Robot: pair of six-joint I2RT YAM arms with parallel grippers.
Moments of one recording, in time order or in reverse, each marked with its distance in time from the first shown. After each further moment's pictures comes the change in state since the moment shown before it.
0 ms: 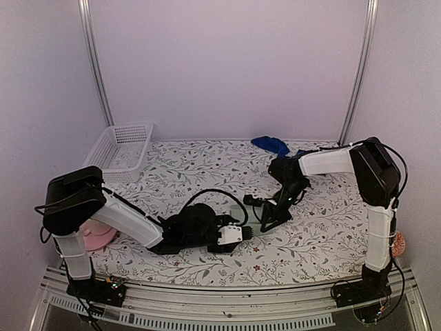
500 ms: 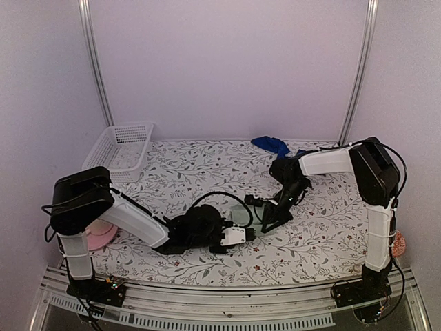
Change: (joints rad) left arm -0.004 0.056 0.046 -0.033 -0.011 0.015; right arm -0.010 0.009 0.000 -0.024 -0.018 -0.001
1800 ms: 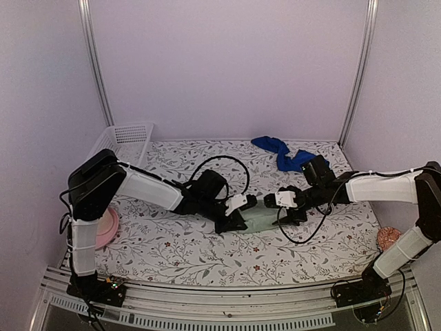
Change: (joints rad) left arm 0.241 0.142 0.375 -0.481 0.587 -0.353; right arm -0.003 -0.557 -0.565 0.726 0.229 -0.085
